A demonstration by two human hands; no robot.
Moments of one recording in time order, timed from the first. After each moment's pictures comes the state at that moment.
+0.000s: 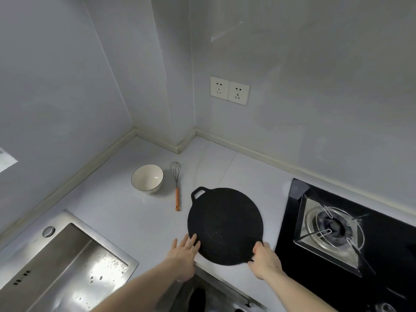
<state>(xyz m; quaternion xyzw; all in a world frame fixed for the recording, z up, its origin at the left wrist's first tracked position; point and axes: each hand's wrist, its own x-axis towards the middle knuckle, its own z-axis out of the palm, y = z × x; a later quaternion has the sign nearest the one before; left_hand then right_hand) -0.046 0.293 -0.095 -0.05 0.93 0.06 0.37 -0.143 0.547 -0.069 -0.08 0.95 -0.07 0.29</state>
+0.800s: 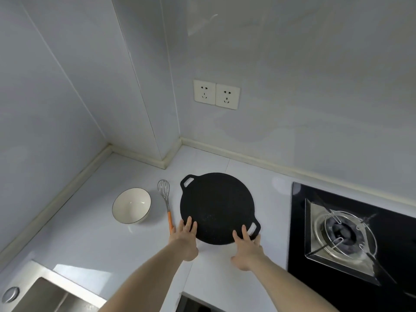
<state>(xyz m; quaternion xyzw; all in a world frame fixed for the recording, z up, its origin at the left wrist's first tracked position) -0.192 0.232 -0.098 -0.05 0.93 -0.05 0.37 -0.221 0.450 -0.092 -0.08 0.91 -0.02 0.41</state>
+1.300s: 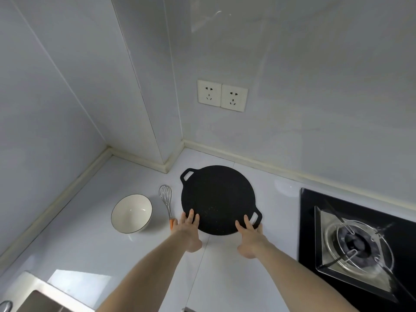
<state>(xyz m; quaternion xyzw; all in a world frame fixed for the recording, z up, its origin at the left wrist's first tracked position) -0.242 0.212 -0.089 -0.07 0.92 0.02 0.38 -0.285 0.434 -0.088 -0.10 0.90 -0.02 0.42</state>
